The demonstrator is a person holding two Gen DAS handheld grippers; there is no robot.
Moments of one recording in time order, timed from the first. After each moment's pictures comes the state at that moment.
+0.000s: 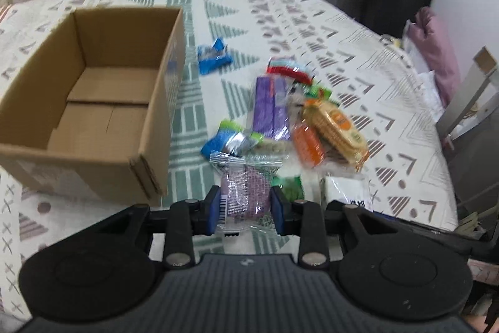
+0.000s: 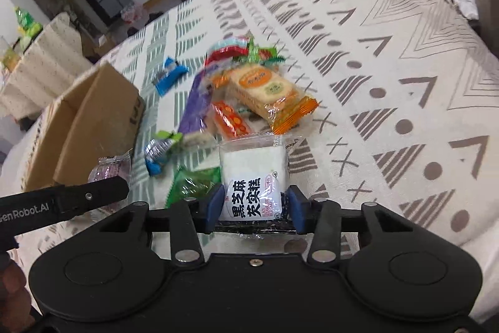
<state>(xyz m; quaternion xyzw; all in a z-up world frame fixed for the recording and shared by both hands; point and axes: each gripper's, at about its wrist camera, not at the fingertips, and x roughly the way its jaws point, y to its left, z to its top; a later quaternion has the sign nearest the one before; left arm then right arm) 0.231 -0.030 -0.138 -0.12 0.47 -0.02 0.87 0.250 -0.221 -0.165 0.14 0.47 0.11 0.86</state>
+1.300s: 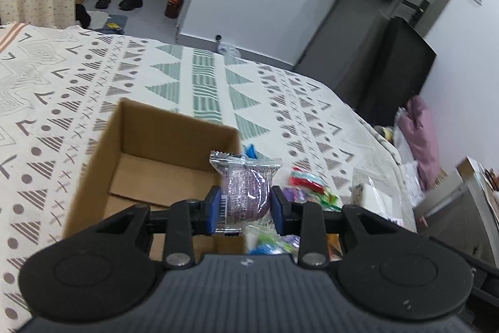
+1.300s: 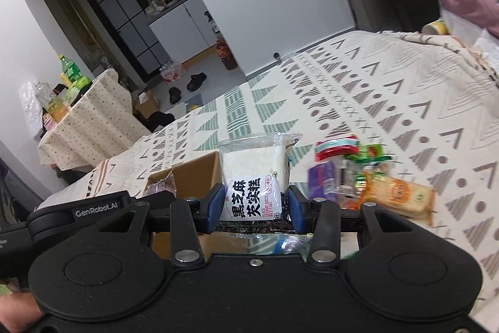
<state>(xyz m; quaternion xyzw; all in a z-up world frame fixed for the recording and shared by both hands) 0.267 0.087 -0.081 -0.20 0.38 -0.02 0.90 0.275 -0.130 -0.077 0.18 0.36 0.15 0.90</state>
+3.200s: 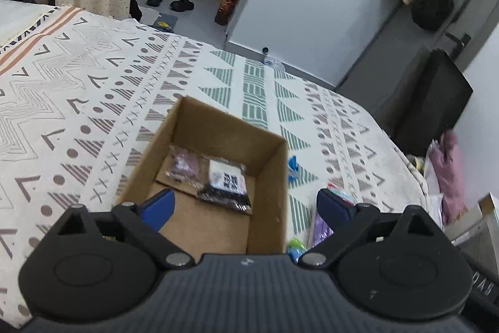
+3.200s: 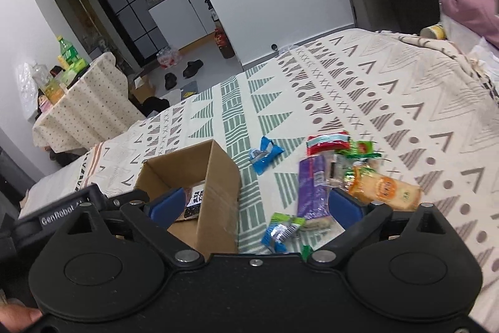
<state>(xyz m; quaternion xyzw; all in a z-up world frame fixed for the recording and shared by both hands) 0.235 0.101 -0.076 -0.24 0.38 0.06 0.89 0.262 -0.138 -0.067 0.15 0.38 0.14 0.90</state>
